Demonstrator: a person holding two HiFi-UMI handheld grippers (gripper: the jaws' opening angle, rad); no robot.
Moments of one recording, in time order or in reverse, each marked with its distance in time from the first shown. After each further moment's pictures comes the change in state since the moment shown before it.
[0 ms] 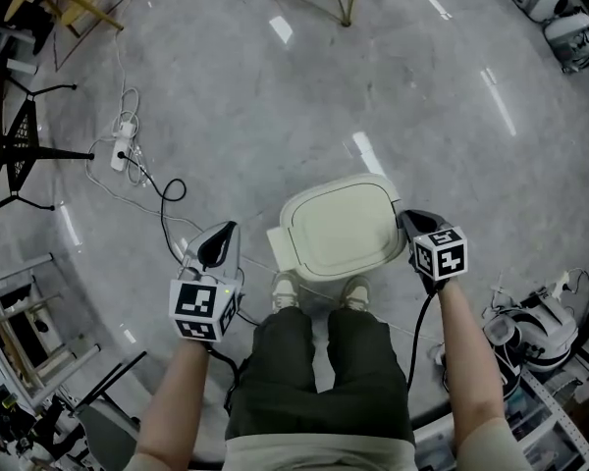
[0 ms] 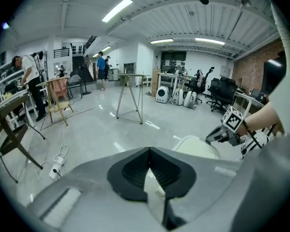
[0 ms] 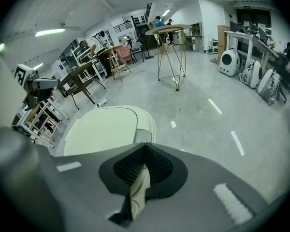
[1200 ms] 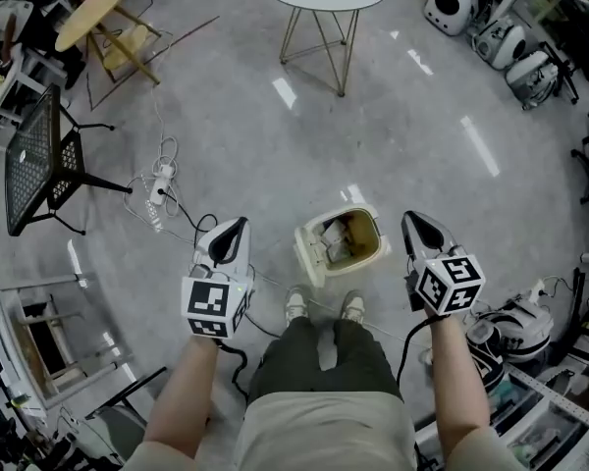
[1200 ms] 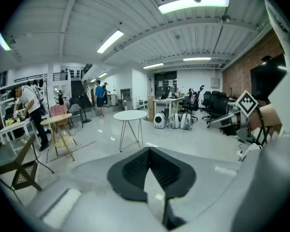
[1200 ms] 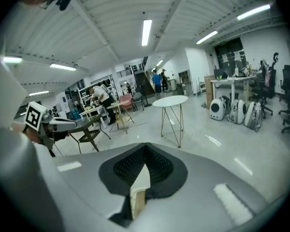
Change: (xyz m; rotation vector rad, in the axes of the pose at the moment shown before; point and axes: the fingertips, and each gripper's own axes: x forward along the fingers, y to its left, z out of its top) left arm -0.211 -0.012 0.220 0.113 -0.239 0.007; right arm -0.329 0.154 0.222 0.066 -0.542 -0.032
